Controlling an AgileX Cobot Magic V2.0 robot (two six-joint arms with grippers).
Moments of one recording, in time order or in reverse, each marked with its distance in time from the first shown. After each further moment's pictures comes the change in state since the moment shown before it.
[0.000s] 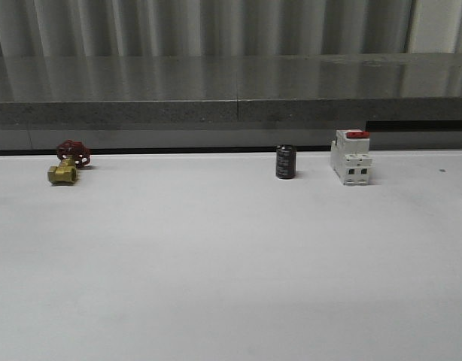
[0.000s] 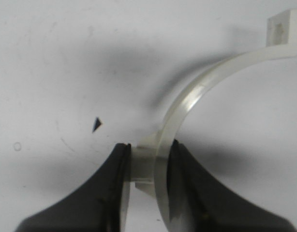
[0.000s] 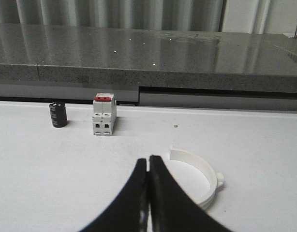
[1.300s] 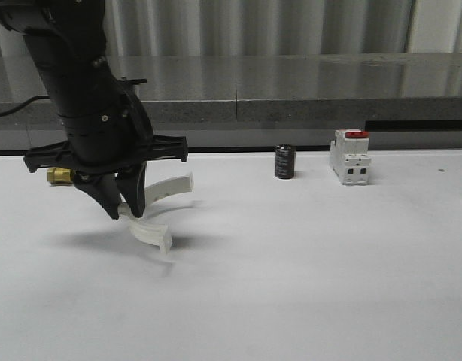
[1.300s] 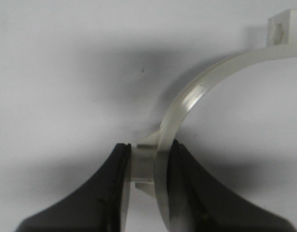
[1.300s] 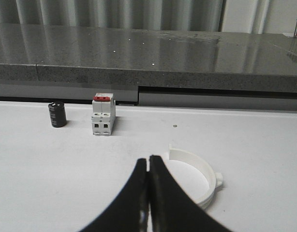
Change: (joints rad) left arm -0.781 0.058 -0.058 0.262 -0.062 -0.798; right arm 0.000 0.000 0.000 0.000 0.000 0.000
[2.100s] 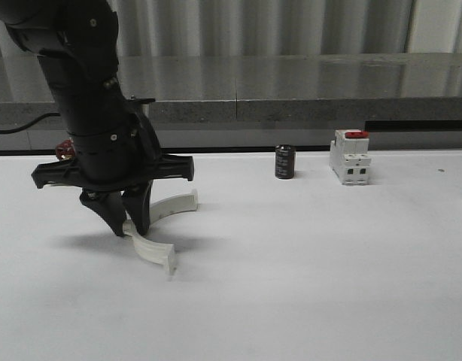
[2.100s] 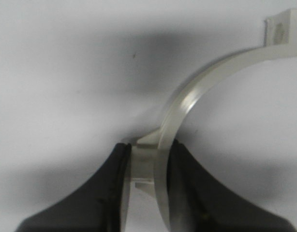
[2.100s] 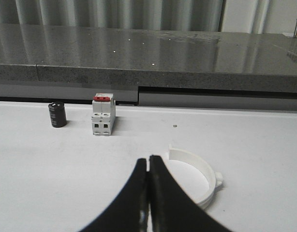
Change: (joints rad) left arm -0.016 0.048 -0.004 0.000 0.000 -0.004; right arm 0.000 0.000 0.000 0.000 0.000 0.000
